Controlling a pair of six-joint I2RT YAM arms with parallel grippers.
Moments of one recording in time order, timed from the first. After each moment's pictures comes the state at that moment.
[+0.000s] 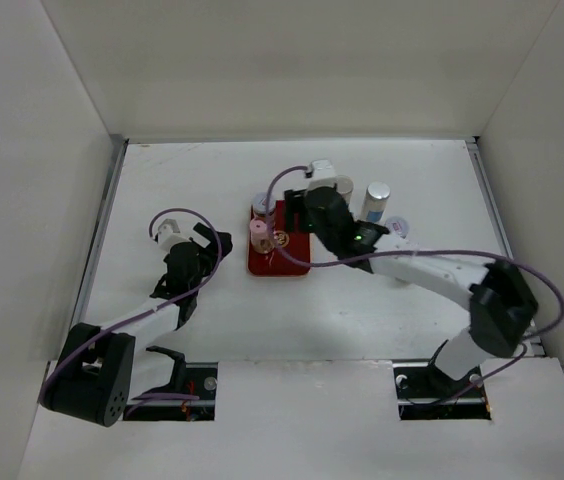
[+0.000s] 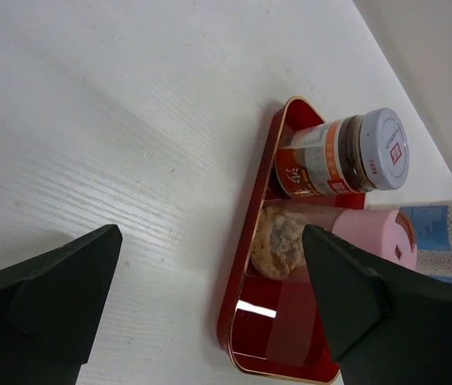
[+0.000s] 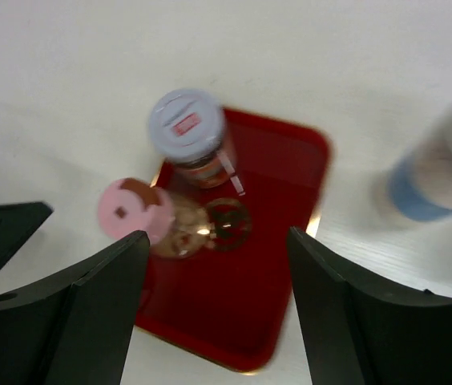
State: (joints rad) left arm -0.27 1.15 0.26 0.51 -0.21 -0.92; right arm 0.86 1.63 1.21 -0.01 0.44 0.35
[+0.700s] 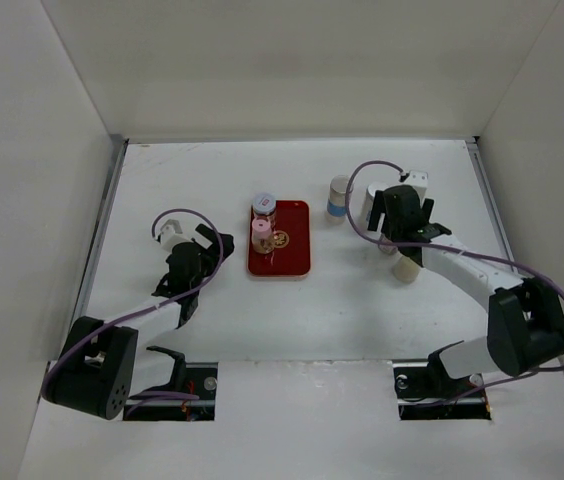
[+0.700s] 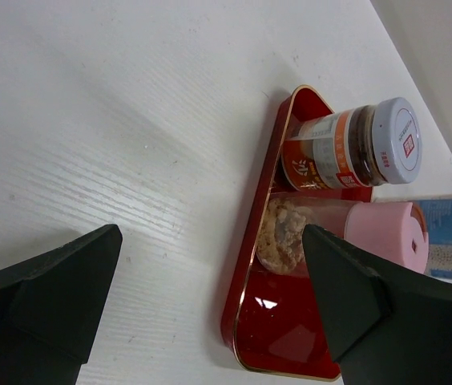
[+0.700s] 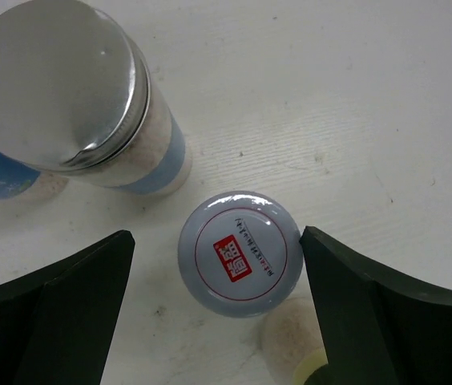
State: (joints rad) left arm -0.27 1.19 0.26 0.53 -0.20 -0.93; right arm 0.36 1.40 0.87 -0.14 0.48 0.37
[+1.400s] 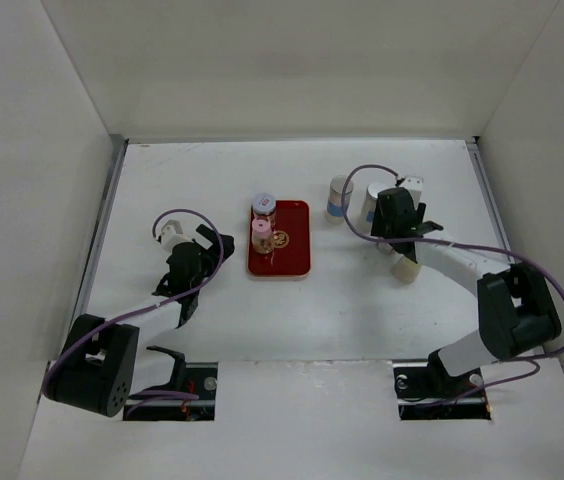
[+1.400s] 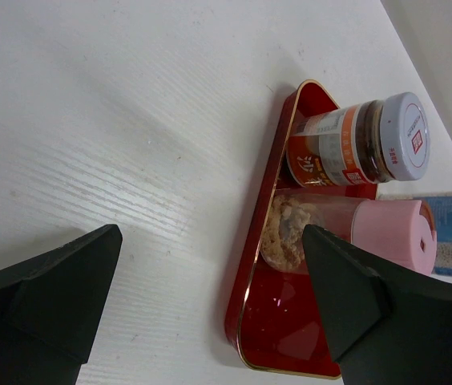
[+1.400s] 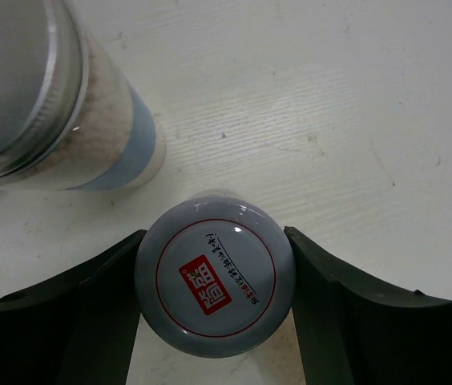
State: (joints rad) left arm -0.27 1.21 0.26 0.53 -0.19 -0.93; right arm 0.35 1.50 0.88 -0.16 0.51 0.39
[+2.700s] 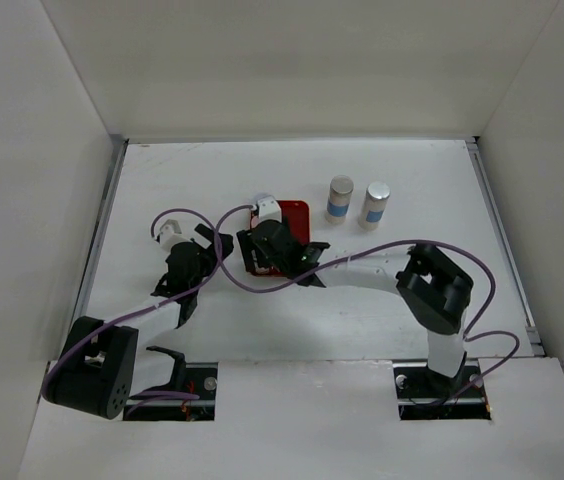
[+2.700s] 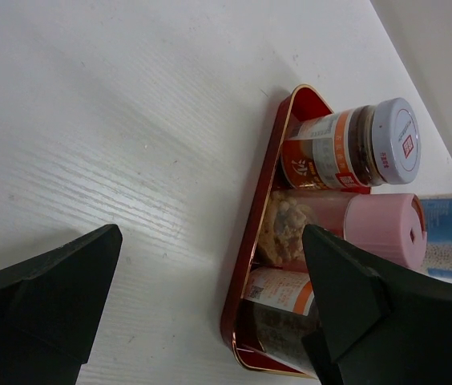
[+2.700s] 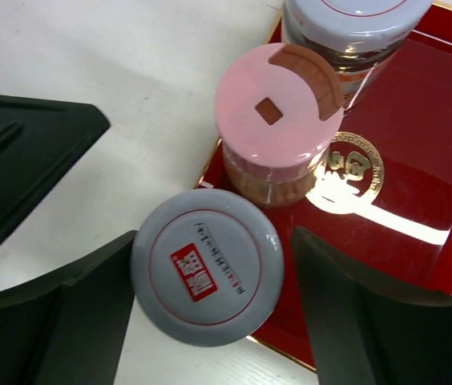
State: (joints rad) left arm -0.26 1.19 0.26 0.53 -0.18 -0.93; right arm 1.02 1.91 1.29 0.02 0.42 0.42
